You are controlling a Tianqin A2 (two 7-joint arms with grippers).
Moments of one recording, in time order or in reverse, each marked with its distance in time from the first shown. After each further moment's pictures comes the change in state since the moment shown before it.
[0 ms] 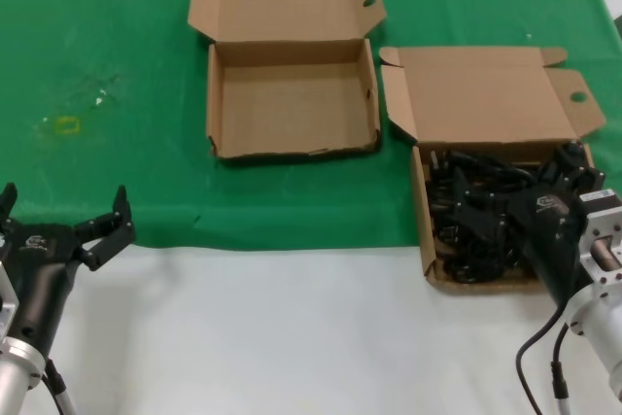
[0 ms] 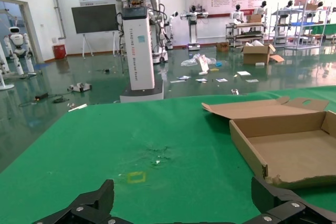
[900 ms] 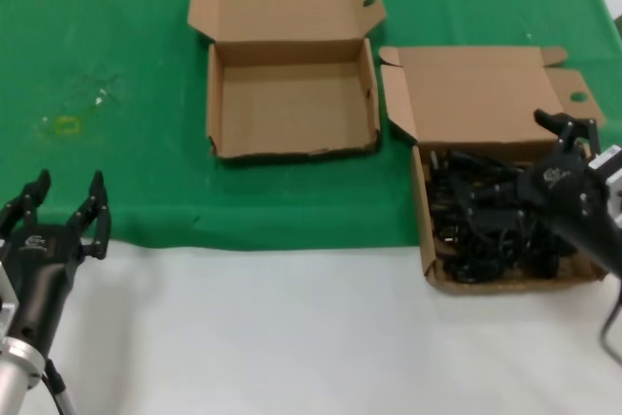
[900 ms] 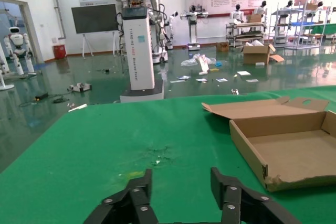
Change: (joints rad) left arm 0.000 0.000 0.000 0.000 0.000 0.000 0.000; right arm 0.158 0.505 -0.318 0.056 0.111 -0.048 0.141
